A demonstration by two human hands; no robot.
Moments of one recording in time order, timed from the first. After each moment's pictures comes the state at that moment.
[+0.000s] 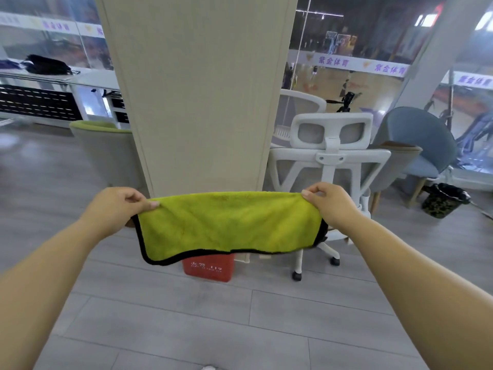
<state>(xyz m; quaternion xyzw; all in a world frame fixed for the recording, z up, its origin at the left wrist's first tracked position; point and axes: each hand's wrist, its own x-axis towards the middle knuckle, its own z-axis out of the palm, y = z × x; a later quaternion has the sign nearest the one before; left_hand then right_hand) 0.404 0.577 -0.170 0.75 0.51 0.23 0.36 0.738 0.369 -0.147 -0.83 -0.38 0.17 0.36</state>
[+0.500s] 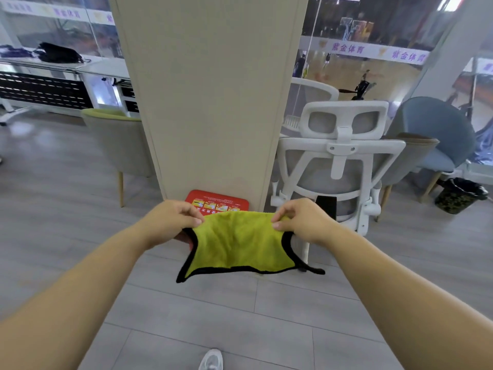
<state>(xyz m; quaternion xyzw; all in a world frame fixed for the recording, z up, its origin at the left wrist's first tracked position) 0.437 0.518 -0.187 0.75 0.42 0.11 0.50 0.681 0.374 -0.173 -0.78 -0.48 0.30 0.27</state>
